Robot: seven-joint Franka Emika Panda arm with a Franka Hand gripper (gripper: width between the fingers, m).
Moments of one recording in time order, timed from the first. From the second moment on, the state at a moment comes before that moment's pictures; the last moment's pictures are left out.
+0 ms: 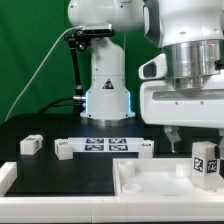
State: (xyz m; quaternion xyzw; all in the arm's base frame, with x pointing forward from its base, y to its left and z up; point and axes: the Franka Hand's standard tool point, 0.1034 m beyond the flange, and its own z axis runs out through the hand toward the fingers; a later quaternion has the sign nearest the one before) arm 0.620 0.112 0.083 -0.93 0.36 -0.04 0.06
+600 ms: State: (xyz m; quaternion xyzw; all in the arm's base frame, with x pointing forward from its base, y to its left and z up) arm 0.620 0.119 0.083 -1.00 0.01 -0.05 0.02
